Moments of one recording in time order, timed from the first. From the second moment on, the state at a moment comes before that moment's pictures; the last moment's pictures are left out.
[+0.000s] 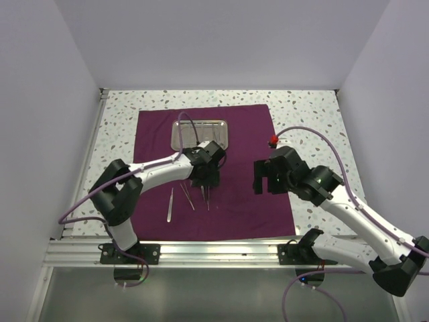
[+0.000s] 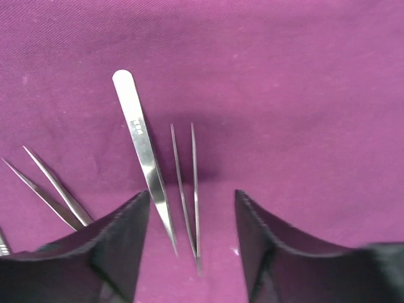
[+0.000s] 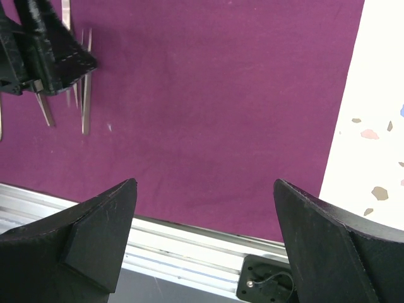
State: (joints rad) left arm -0.81 1.75 1.15 -0.61 -0.19 -0.82; right arm 0.74 0.99 1.02 -0.95 0.23 0.56
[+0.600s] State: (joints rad) left arm -0.83 1.54 1.07 -0.77 -0.32 -0.93; right arm 0.74 0.95 0.97 -0.95 0.22 0.57
